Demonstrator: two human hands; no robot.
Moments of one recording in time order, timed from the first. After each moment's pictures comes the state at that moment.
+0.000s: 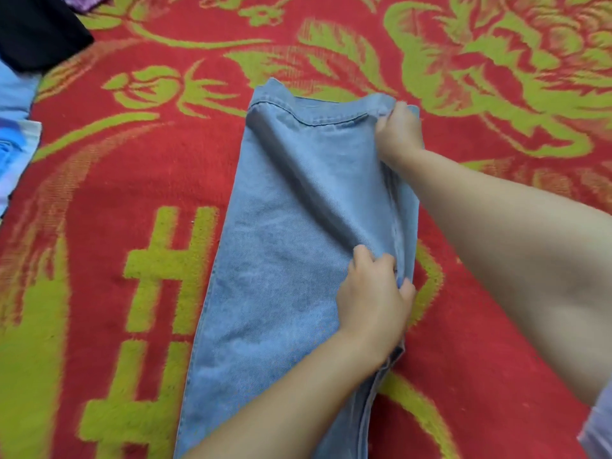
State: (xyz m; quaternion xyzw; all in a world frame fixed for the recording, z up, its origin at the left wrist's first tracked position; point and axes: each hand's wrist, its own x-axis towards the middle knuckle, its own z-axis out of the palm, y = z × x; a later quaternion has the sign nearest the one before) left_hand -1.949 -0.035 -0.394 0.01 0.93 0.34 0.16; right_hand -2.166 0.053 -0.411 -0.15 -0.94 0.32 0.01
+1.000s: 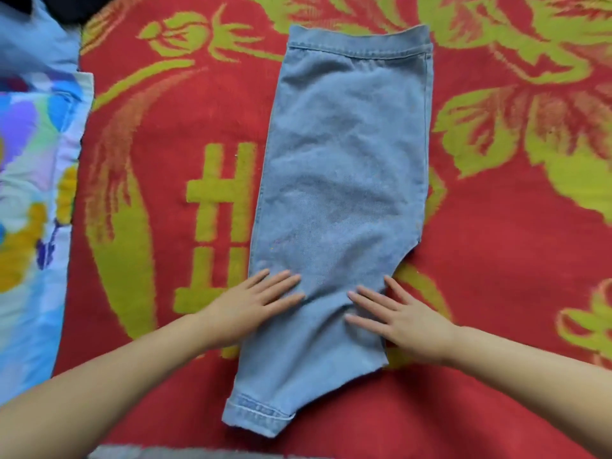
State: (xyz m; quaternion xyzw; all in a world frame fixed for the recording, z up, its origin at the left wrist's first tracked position) left_hand -1.828 -0.285 -0.399 0.49 0.85 -0.01 0.20; right_hand -1.783 0.041 -0.416 0.46 -0.87 -0.02 -0.19
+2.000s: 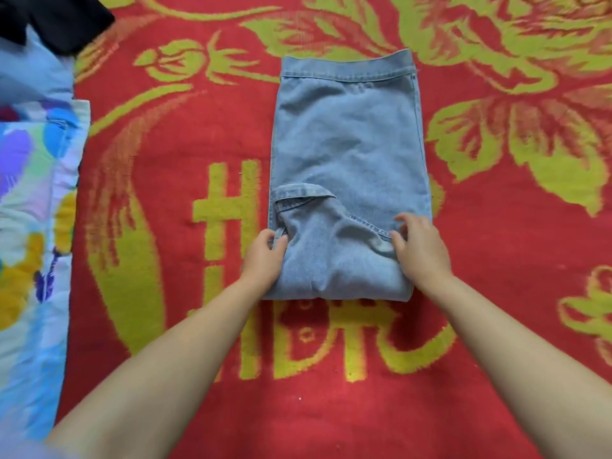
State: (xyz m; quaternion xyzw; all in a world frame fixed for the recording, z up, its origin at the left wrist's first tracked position) left_hand -1.906 -0.246 -0.420 -0.17 0.86 0.42 0.21; right_hand -1.875 0.007 -0.400 -0.19 -0.94 0.24 -0.13
